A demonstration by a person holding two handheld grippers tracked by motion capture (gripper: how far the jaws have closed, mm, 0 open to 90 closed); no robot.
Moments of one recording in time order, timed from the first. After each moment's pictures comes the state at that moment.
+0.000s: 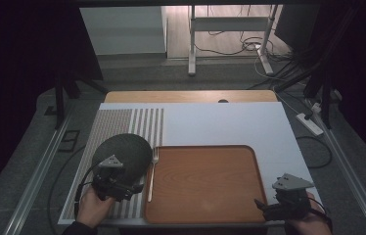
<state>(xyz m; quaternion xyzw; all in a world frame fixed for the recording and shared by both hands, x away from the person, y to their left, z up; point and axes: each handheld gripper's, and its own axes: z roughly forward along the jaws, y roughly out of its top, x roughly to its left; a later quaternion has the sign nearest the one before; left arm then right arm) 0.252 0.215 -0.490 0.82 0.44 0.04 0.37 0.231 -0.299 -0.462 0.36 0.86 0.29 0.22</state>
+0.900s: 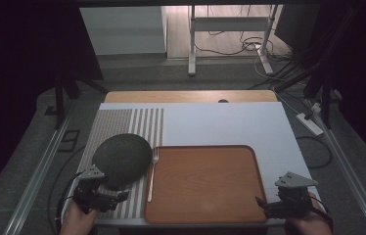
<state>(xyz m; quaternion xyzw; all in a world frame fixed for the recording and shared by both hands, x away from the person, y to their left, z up) 0.215 0.245 -0.489 0.80 0.47 0.07 0.37 0.234 -0.303 -0.460 0.39 0.84 0.30 0.22</state>
